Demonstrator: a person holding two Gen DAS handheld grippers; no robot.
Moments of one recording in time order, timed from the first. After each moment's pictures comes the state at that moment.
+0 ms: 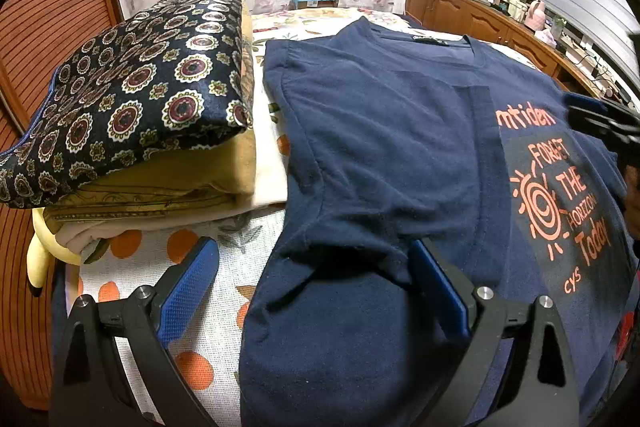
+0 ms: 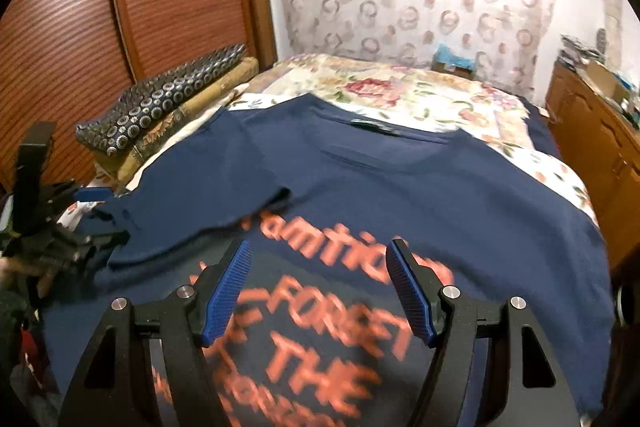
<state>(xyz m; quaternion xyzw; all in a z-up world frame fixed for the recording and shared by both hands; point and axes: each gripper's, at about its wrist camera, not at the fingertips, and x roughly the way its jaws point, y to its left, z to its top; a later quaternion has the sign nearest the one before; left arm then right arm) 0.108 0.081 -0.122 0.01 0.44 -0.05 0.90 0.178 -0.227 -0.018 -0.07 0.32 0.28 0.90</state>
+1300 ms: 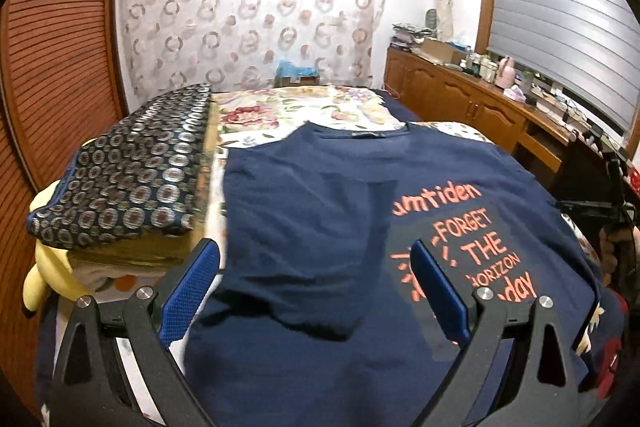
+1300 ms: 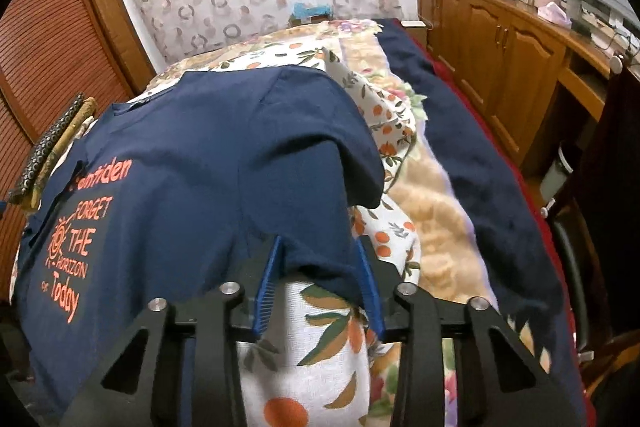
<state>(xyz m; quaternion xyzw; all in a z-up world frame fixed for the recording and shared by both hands) 0.060 0.031 -0.055 -0.01 0.31 -0.07 0.95 0.124 -0.378 -0.044 0.06 0.40 0.10 0.91</state>
